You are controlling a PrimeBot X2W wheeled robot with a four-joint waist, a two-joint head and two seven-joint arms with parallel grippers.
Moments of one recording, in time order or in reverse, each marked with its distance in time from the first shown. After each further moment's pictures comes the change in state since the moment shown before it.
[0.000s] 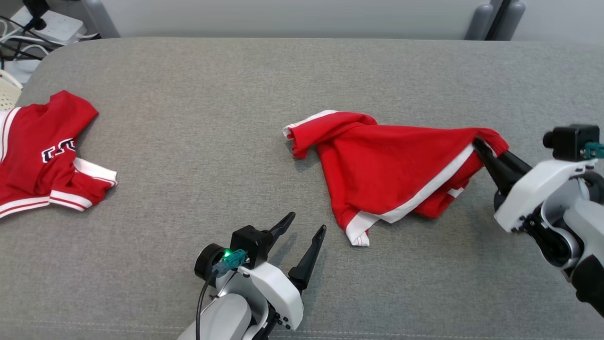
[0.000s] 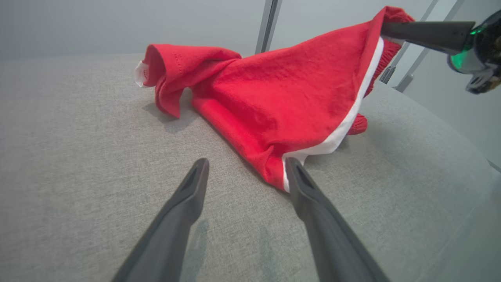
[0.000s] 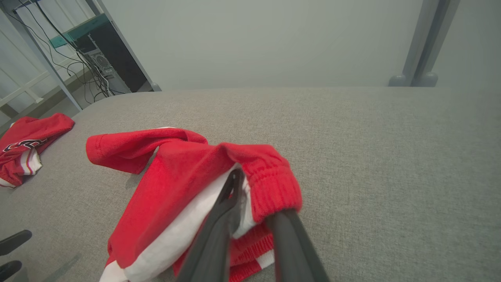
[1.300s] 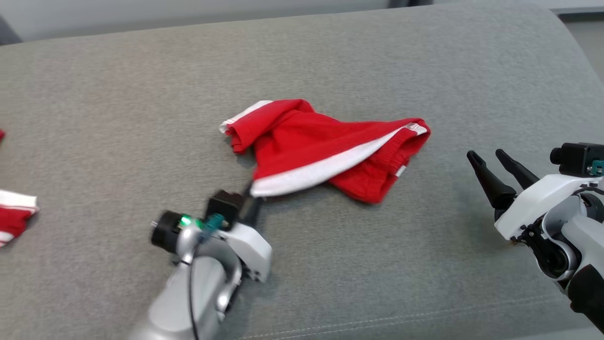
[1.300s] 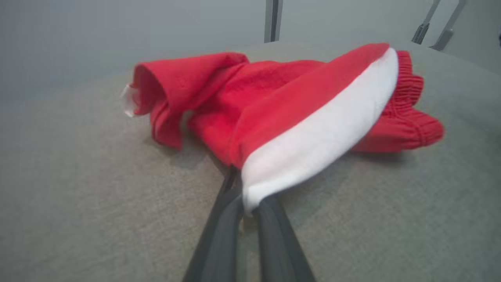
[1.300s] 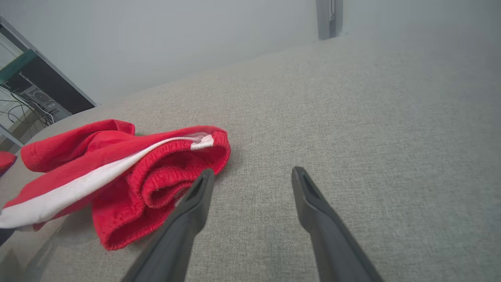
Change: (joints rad) left arm -0.120 0.027 0.056 0.120 0.124 0.173 0.000; right arm 0.051 0.008 0.031 0.067 0.148 0.000 -0.043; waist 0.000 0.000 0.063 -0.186
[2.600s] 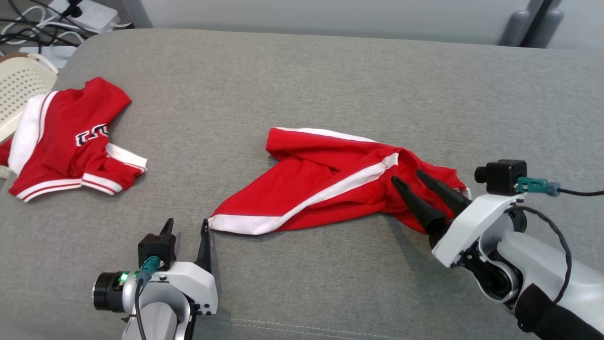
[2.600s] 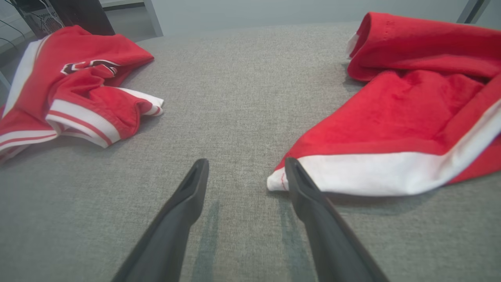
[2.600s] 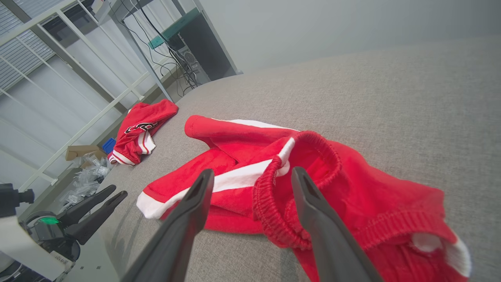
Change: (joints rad) left arm 0.199 0.013 0.407 0.010 0.176 0.010 0.000; right arm 0.020 0.082 0.116 -0.182 -0.005 0.000 -0.007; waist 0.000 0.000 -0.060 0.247
